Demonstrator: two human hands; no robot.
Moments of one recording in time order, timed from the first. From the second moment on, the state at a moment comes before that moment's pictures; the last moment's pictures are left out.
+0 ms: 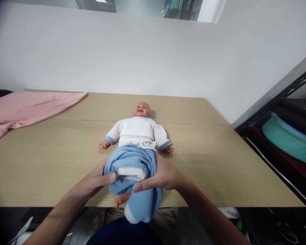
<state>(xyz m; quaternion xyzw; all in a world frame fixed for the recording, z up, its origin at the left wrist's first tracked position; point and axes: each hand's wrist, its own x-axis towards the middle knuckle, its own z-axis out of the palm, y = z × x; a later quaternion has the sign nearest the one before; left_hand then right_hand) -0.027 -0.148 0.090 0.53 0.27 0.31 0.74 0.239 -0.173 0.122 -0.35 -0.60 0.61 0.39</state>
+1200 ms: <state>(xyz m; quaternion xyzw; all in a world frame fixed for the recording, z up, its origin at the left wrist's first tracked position) 0.001 -0.137 0.069 0.66 0.53 0.28 0.45 0.217 -0.138 0.092 -0.63 -0.69 0.27 0.23</state>
